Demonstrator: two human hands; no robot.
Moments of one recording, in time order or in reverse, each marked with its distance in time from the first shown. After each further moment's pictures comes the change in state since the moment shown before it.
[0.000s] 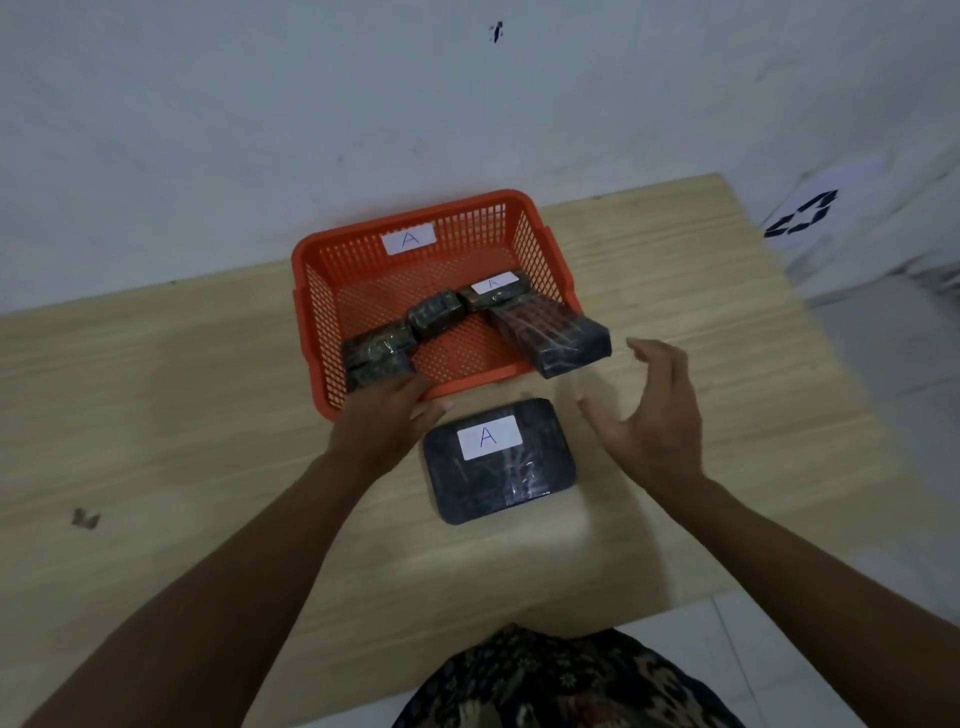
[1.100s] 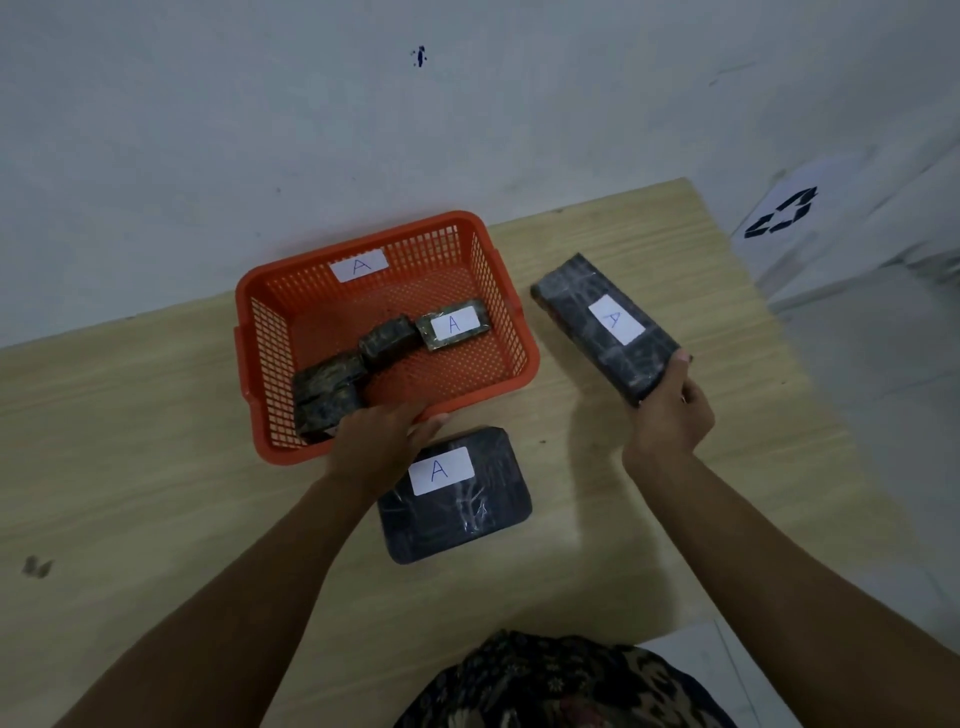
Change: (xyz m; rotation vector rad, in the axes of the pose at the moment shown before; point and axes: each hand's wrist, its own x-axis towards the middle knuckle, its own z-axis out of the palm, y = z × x) left_hand 0.042 0.040 0.031 0.026 0.012 -0.025; right_hand 0.055 0.053 0.005 0.881 0.558 1.179
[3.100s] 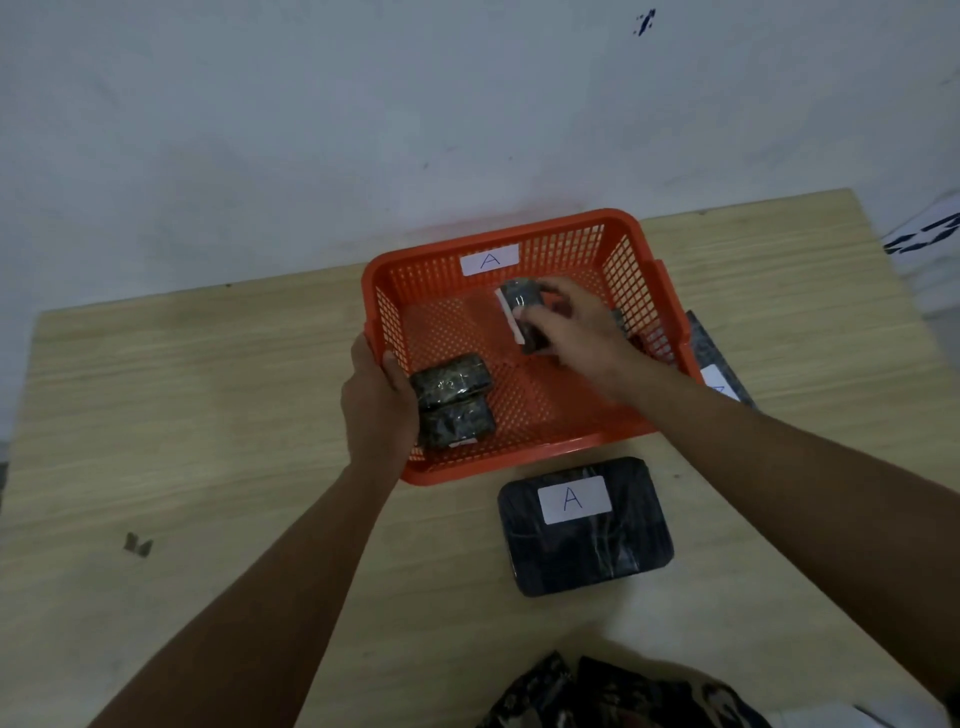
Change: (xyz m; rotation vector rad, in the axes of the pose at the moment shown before) left_hand 0.003 -0.117 -0.037 -0.464 0.217 -0.855; right_hand -0.124 0.035 0.198 -0.766 -1.114 -0.192
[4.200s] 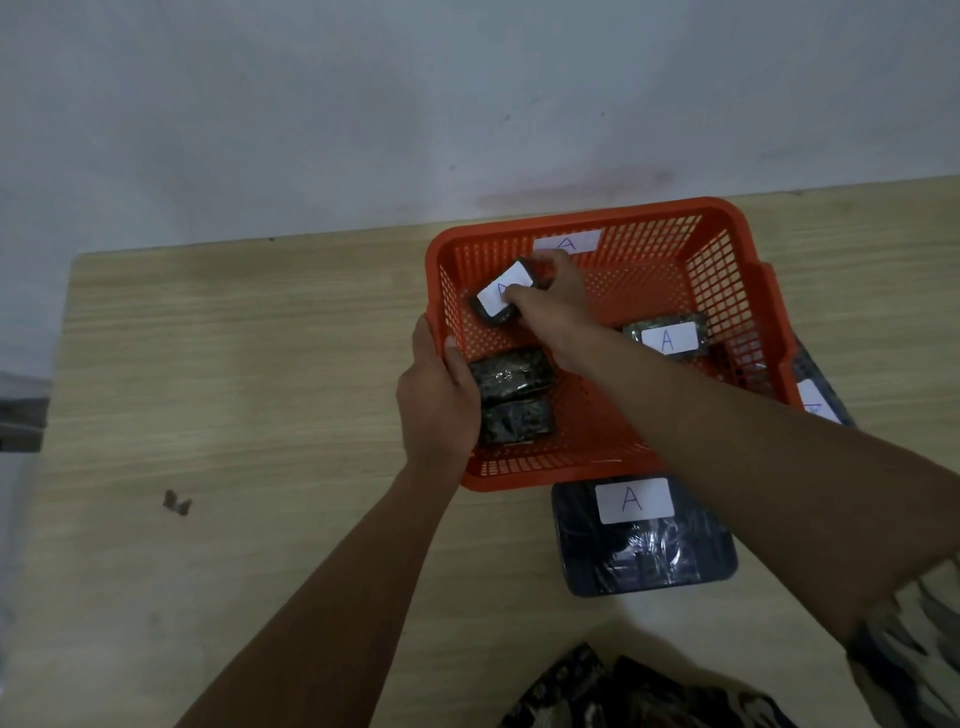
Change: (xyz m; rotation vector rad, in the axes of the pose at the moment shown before) left_hand -0.010 -0.009 0.002 -0.070 0.006 0.004; right_hand 0.061 0.010 0.102 0.096 0.128 0.110
